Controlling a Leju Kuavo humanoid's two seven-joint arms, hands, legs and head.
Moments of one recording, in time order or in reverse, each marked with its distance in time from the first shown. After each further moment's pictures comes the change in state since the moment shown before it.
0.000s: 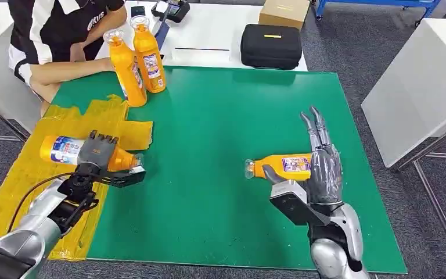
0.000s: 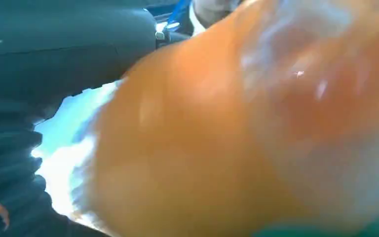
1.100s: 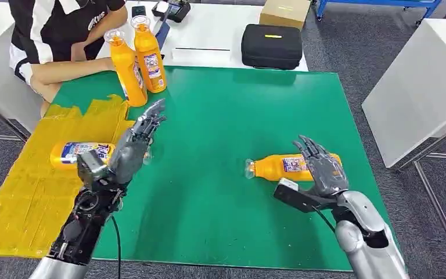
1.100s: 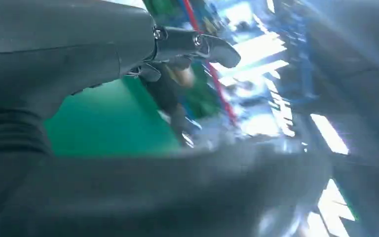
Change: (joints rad) left arm 0.339 -0.191 0.280 -0.829 1.502 -0.657 -0.721; right arm -0.136 -0.219 -0.065 0.361 0.133 0.318 -0.011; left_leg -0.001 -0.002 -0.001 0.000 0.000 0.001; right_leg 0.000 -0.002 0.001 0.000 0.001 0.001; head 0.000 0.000
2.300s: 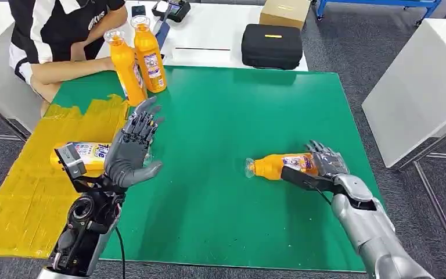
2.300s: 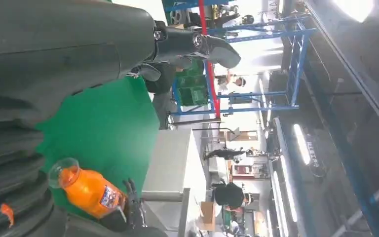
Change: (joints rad) left arm 0.055 -0.021 0.001 -0.071 0.184 -0.002 0.113; right arm -0.350 0.013 0.062 0.717 0.102 -0.096 0.026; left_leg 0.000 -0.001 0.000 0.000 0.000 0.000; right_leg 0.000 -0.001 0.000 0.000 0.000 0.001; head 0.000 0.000
